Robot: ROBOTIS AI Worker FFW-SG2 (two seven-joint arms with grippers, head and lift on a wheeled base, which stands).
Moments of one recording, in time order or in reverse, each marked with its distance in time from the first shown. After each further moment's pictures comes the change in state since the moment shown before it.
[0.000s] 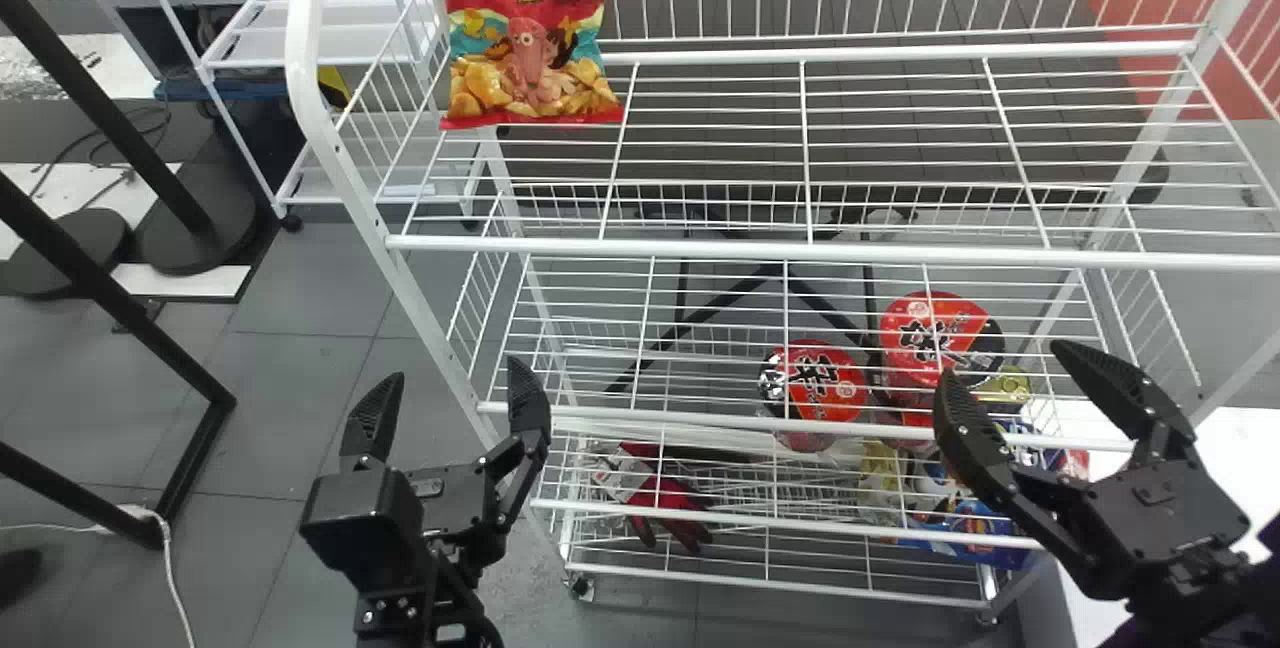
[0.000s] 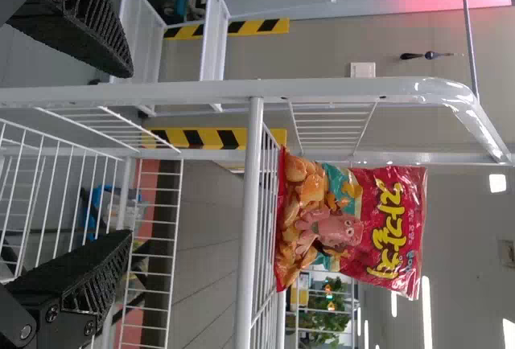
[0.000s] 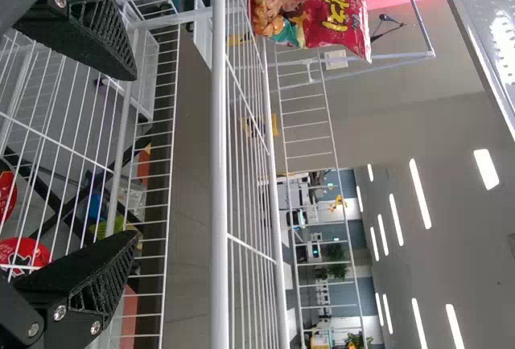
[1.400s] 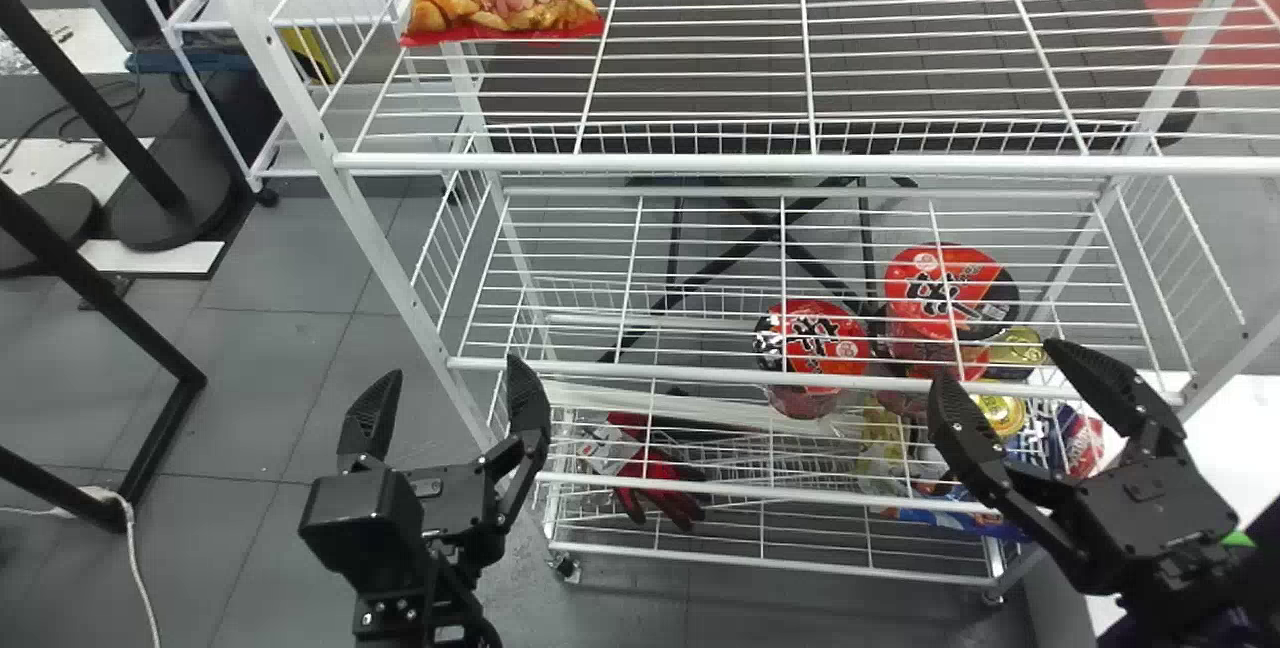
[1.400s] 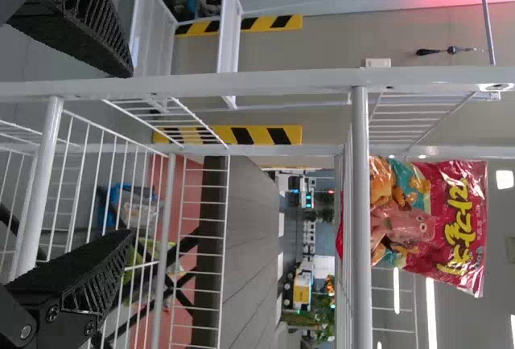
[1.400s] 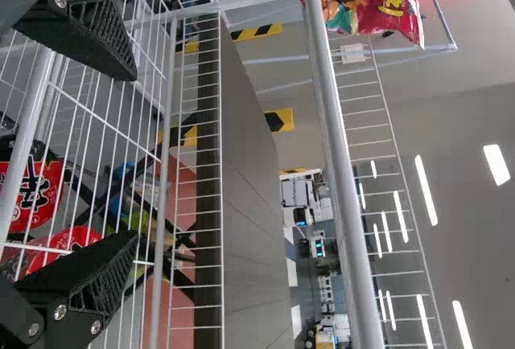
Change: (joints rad) left arm 0.005 0.000 -0.010 -0.004 -0.011 0.002 -0.001; right arm -0.003 0.001 -0.006 0.015 -0.005 -0.006 -0.001
